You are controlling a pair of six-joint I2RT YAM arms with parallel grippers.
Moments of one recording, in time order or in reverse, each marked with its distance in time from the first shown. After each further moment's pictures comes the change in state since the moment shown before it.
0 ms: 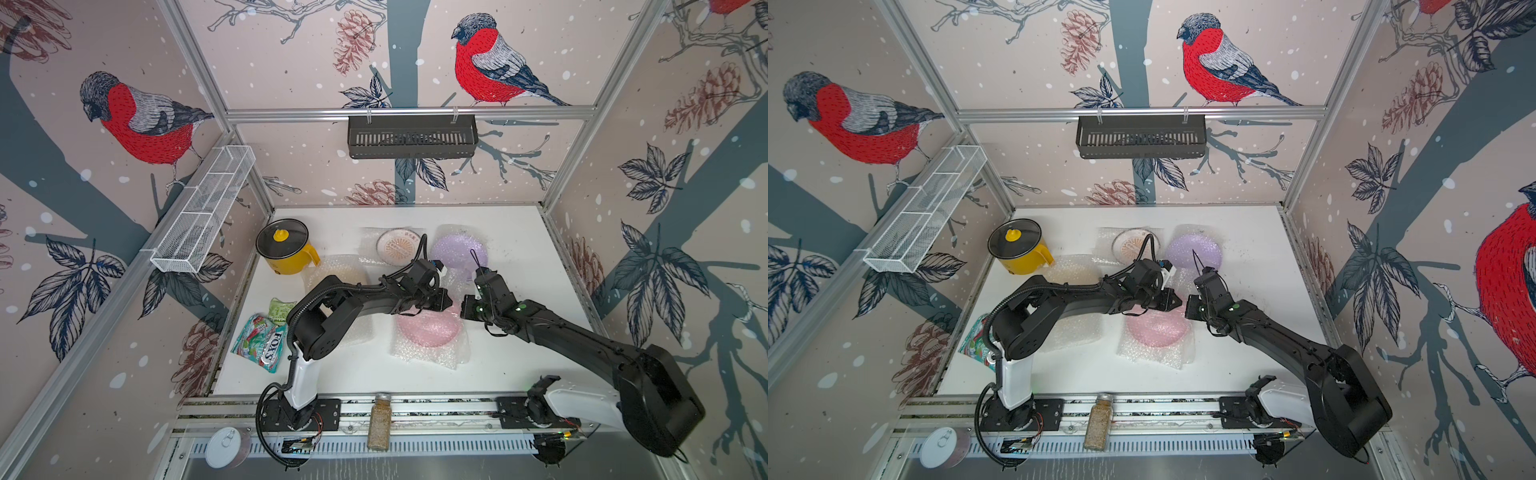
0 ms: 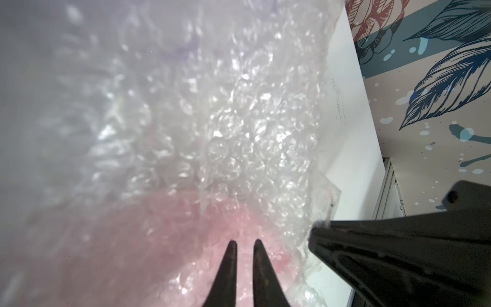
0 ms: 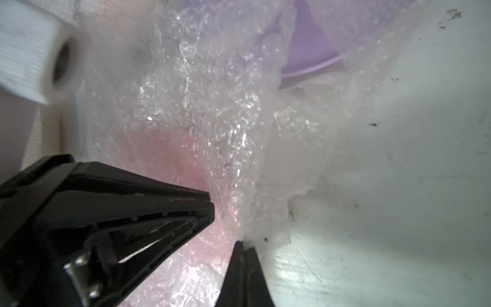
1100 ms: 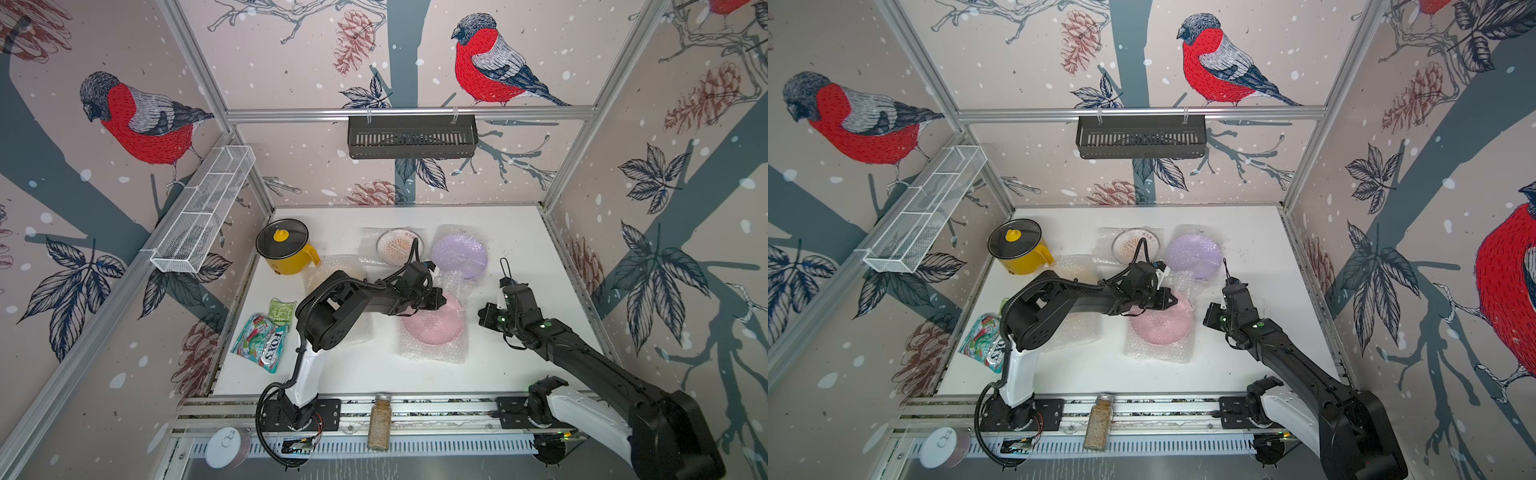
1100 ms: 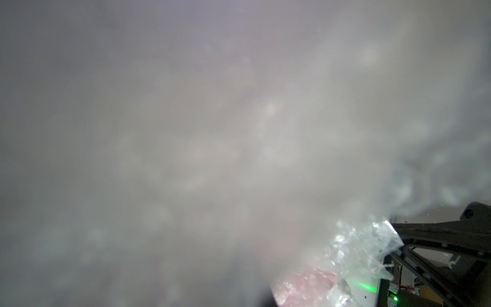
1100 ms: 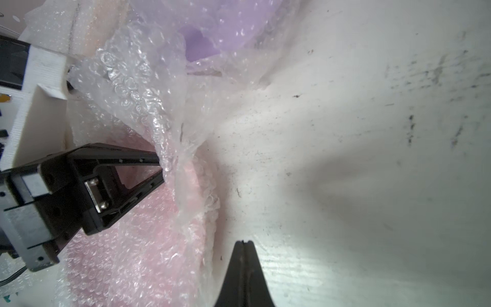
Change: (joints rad) left arm 0.054 0.080 -0.058 0.161 0.003 -0.038; right arm -0.225 -0.224 -0.190 0.014 -0.143 -0.013
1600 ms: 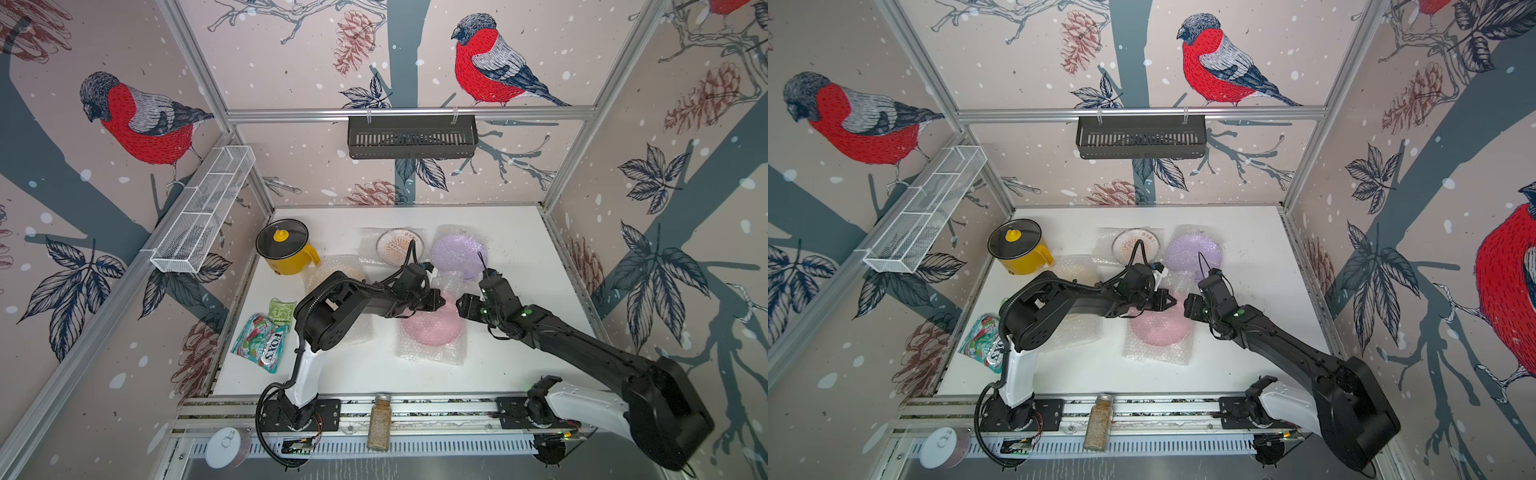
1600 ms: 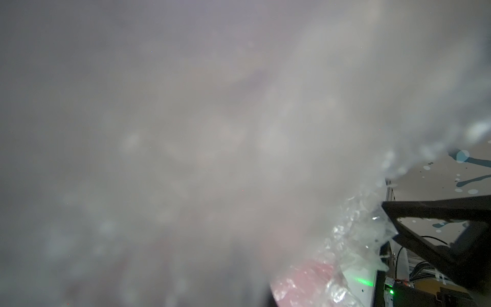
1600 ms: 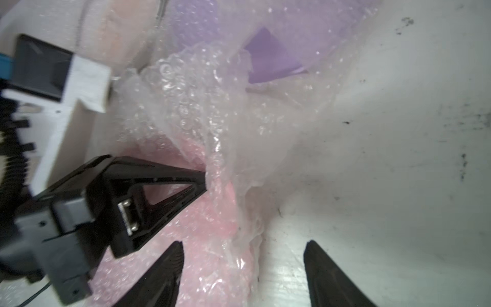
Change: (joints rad) left arm 0.004 -0.014 -0.045 0.058 0.019 -0.008; right arm 0.226 0.195 0.164 -0.011 0.212 0.082
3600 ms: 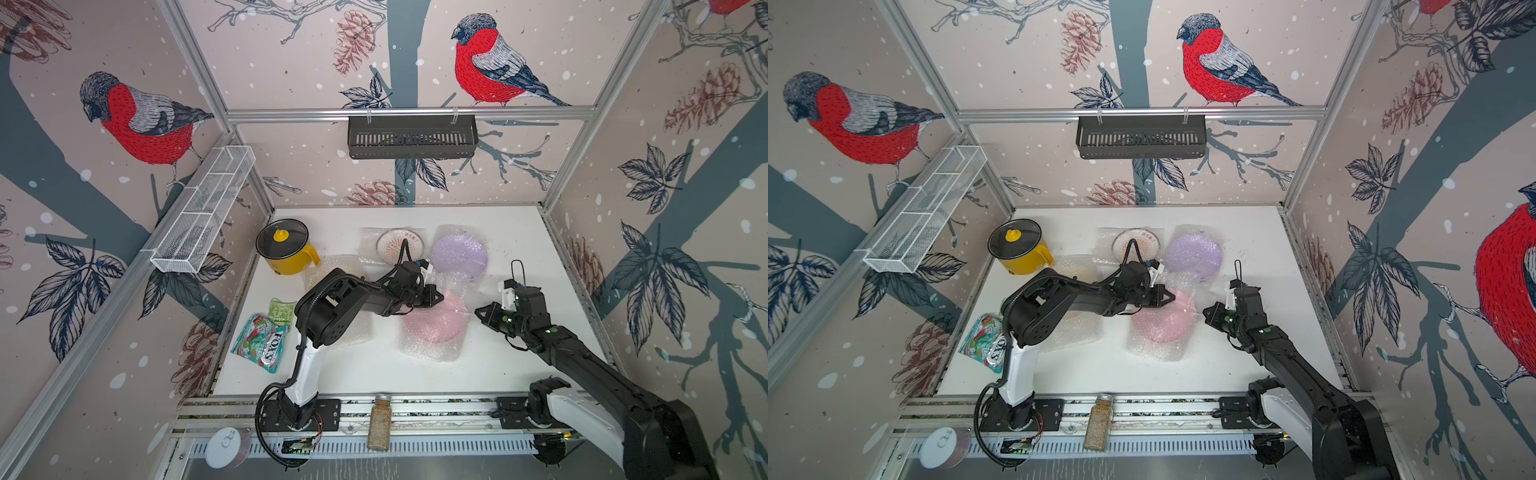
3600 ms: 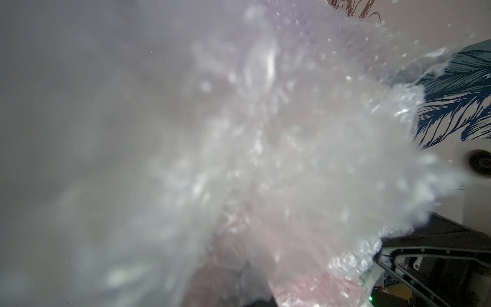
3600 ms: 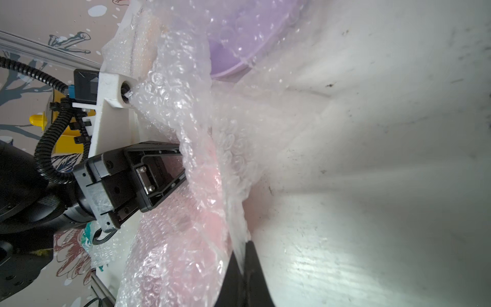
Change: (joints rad) left arm 0.055 0.036 -0.029 0.116 0.056 -0.066; right arm -0.364 -0.230 -0.252 0.151 -0.483 -0.008
